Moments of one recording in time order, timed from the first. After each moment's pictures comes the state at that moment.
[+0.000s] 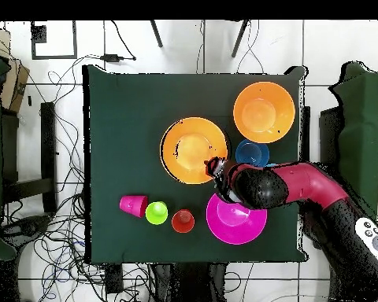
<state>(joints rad) -1.13 -0.59 0.95 1.89 -0.70 0.65 2.33</state>
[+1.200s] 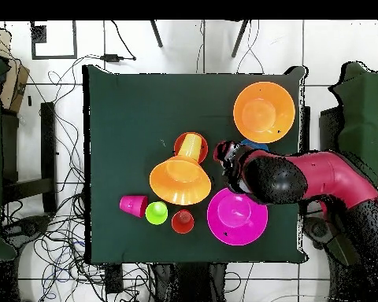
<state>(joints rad) -1.13 -0.77 1.00 1.87 -0.60 0.68 2.33</state>
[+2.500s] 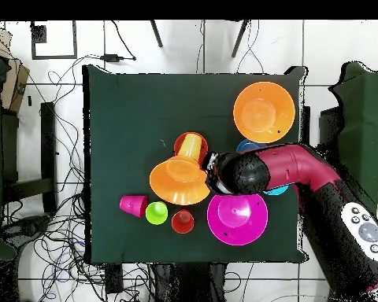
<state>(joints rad) -0.95 -0.70 0.84 1.81 -0.69 0.79 2.33</state>
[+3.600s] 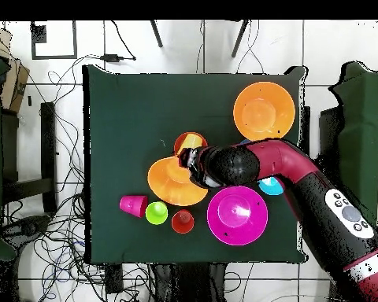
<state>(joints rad) -1.00 -0.53 0.97 1.80 -0.62 0.78 2.16</state>
